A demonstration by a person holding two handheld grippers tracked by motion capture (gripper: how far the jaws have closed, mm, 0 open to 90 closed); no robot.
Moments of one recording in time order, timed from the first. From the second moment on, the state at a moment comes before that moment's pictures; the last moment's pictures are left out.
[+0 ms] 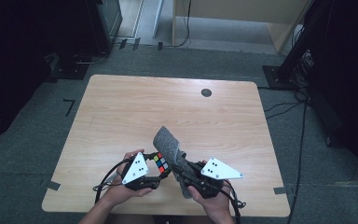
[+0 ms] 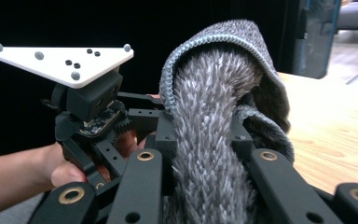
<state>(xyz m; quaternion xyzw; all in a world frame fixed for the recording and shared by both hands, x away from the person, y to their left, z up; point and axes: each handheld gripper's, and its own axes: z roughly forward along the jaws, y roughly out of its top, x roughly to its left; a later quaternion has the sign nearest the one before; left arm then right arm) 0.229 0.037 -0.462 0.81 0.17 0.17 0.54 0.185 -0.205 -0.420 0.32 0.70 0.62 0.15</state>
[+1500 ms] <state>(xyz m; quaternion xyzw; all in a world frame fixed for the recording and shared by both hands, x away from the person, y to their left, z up) 0.242 0.062 -0.441 0.69 0.29 0.09 0.66 0.212 -0.212 -0.463 0.37 0.70 0.59 0.18</state>
